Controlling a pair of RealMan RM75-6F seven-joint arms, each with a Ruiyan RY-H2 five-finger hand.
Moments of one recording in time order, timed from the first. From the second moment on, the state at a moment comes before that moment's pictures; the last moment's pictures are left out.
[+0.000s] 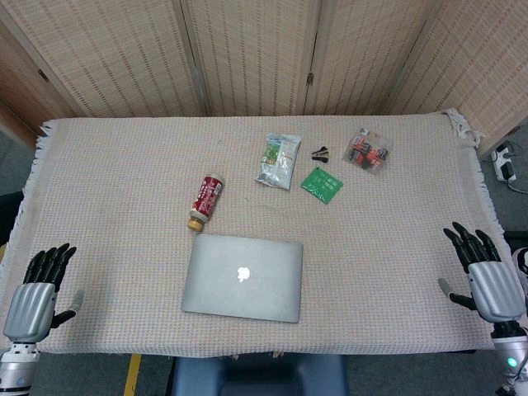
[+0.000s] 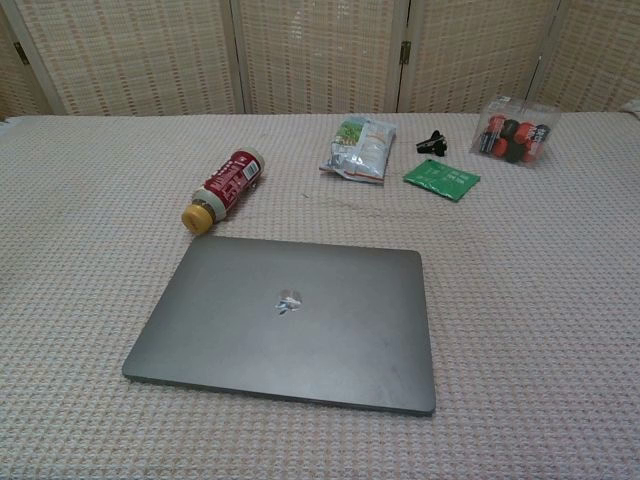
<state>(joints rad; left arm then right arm) -0.10 -1.19 -0.02 -1.65 1.53 1.53 0.08 0.17 -1.07 -0.04 -1.61 -1.50 1.50 0.11</state>
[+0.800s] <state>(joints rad) -0.15 -1.23 -0.04 -1.62 1.55 1.47 0.09 0.14 -1.11 0.00 -1.63 -1.59 1.54 0.04</state>
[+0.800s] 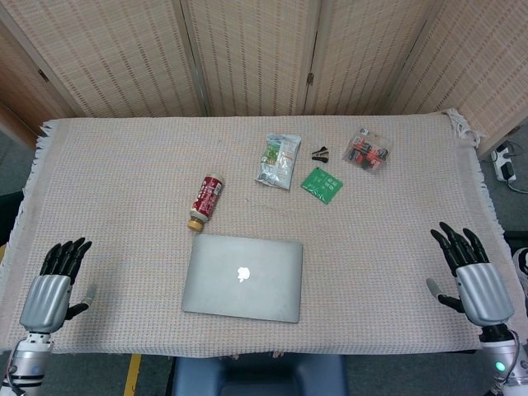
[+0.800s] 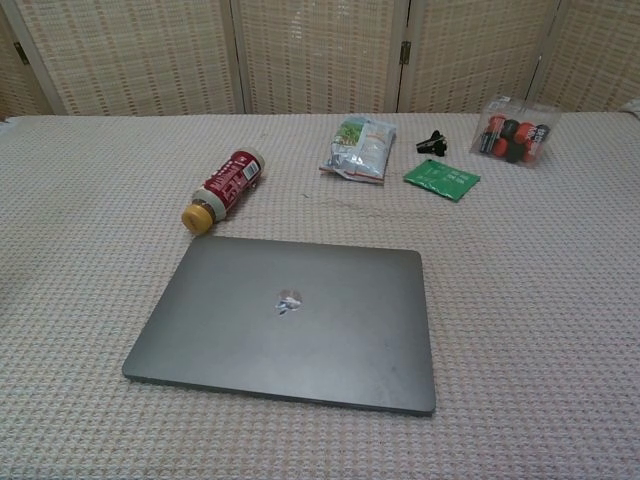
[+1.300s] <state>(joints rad) -0.42 -1.30 0.00 -1.56 1.83 1.23 0.06 0.14 -1.10 0.01 -1.65 -1.59 1.51 0.04</state>
